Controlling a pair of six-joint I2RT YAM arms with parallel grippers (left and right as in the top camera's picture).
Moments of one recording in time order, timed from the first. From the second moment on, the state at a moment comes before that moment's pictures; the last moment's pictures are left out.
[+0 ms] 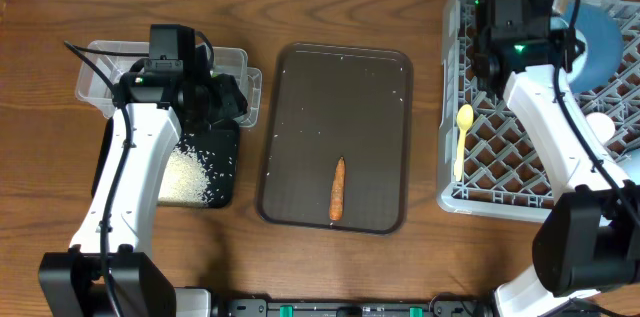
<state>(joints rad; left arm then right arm) -0.01 1.54 1.28 -0.91 0.25 -0.38 0.12 1.77 1.43 -0.65 1.22 -0.04</state>
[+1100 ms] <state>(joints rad) -0.01 1.54 1.28 -0.91 0.25 -0.38 0.15 1.77 1.25 -0.63 1.19 0.05</state>
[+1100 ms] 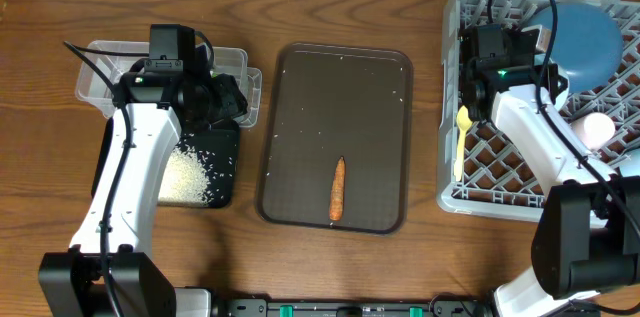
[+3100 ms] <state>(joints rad) -0.01 1.54 1.28 -0.92 0.25 -0.38 0.16 1.84 1.23 -0.40 1.36 -0.32</state>
